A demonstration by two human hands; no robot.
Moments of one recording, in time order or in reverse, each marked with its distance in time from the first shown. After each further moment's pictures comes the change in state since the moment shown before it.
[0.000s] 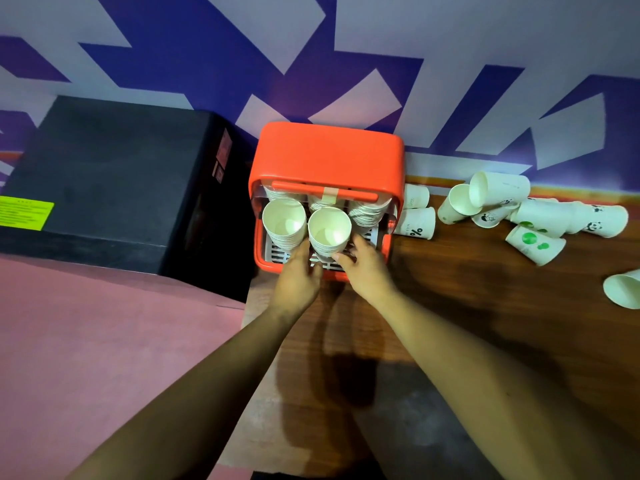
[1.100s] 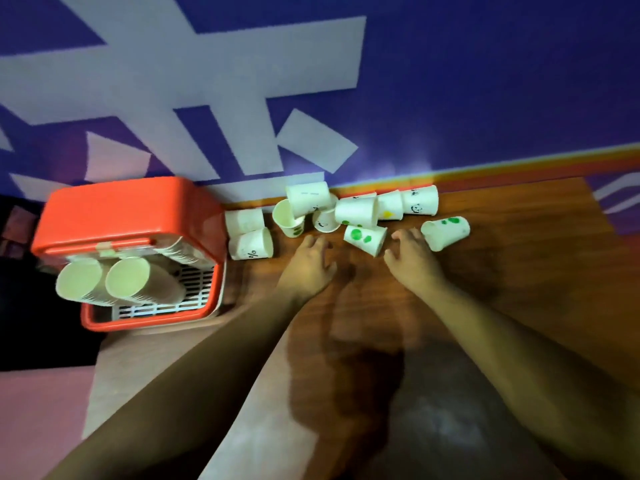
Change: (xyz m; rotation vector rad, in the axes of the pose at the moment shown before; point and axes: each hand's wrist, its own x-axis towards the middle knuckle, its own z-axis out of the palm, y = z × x) left_hand 0.048 0.212 0.268 0.477 -0.310 0.210; right_hand -0.032 0.197 -0.356 -0.443 0.274 0.137
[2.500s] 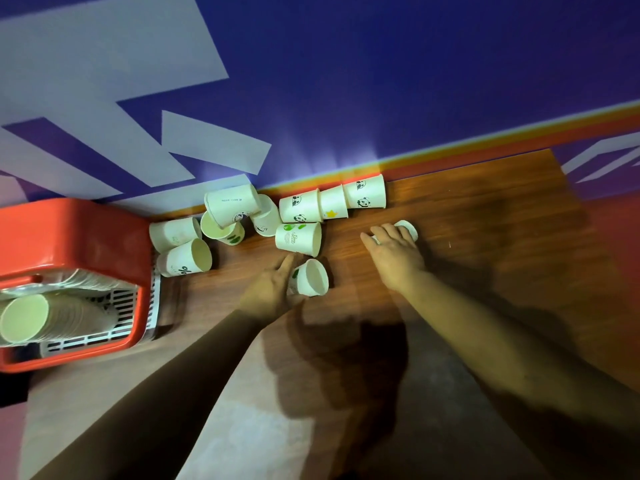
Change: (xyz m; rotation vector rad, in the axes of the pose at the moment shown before) left_hand 0.036 0.002 0.076 0.036 -0.133 0.129; right_hand 0.043 0.105 -0.014 -0.579 -0.104 -0.310
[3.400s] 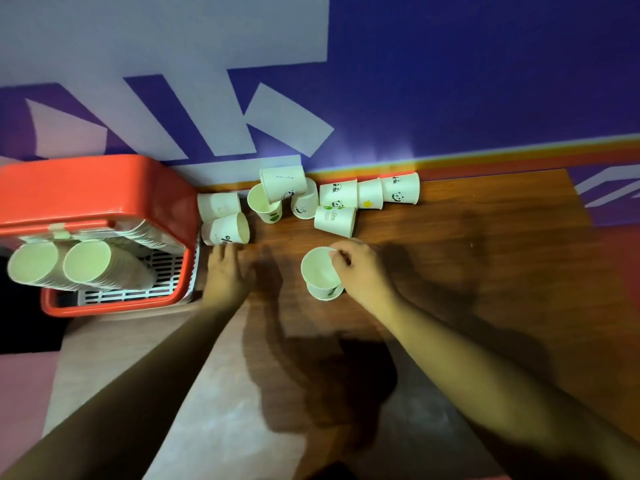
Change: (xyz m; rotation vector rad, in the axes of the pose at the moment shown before) left_hand -0.094 -0.081 -0.052 0.035 0.436 -0.375; right_hand -0.041 -0.148 -0.046 0.890 0.297 0.032
